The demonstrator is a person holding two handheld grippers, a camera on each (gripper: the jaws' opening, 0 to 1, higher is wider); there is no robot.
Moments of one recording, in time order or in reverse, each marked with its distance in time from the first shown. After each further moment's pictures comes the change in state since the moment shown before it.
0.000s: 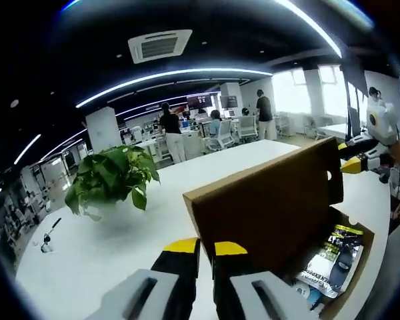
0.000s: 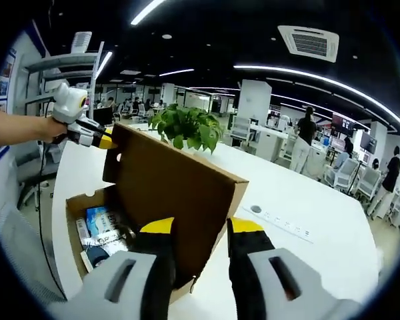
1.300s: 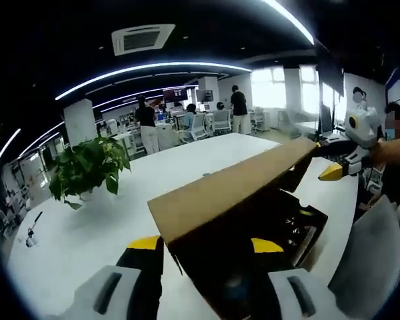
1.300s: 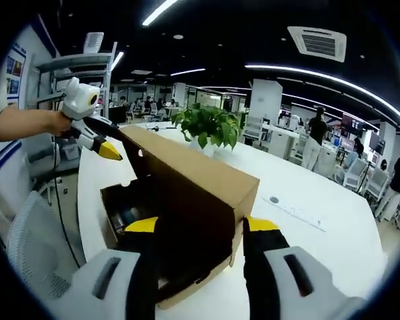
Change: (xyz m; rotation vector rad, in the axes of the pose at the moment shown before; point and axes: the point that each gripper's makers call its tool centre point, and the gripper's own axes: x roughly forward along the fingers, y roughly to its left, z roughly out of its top) left arm -0.068 -0.067 -0.019 0.003 0.041 -0.175; right arm -0.049 0.062 -0.013 -0.021 0.006 0.080
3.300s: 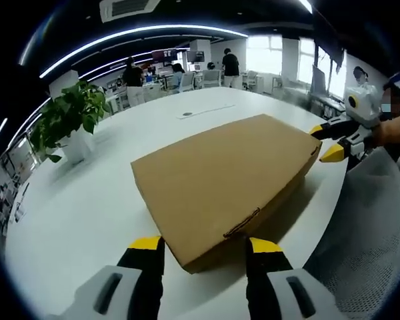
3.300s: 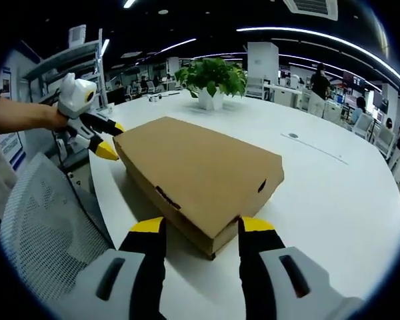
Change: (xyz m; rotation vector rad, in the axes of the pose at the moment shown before) left arm -0.007 -0.053 -0.138 0.015 0.285 -0.087; right arm -0.015 0.070 -0.124 0.159 0.209 0.048
